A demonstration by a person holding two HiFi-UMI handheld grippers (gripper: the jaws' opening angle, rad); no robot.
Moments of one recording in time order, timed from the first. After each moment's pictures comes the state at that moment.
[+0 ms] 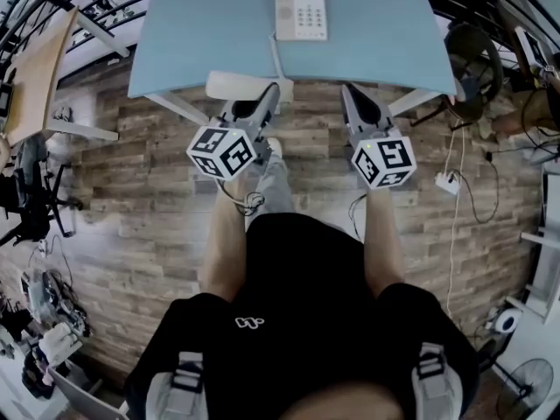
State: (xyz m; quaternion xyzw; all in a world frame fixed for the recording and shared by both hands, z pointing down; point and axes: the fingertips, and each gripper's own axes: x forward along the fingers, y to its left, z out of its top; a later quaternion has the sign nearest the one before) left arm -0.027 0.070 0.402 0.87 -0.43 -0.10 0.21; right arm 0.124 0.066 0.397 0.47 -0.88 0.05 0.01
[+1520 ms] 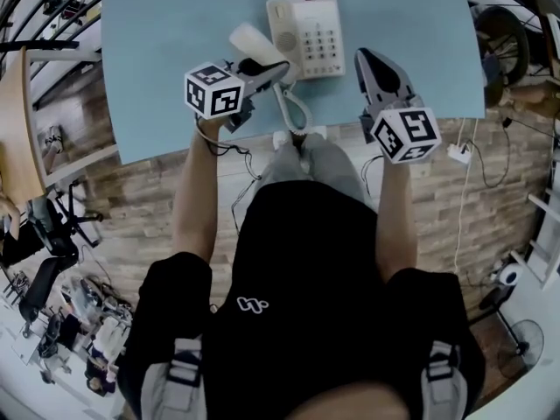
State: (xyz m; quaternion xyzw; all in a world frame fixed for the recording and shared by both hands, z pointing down) left arm -0.013 -0.246 0.547 0.92 -0.16 0.12 0.33; right arm 0.120 -0.248 0.460 0.50 -0.85 0.15 0.06
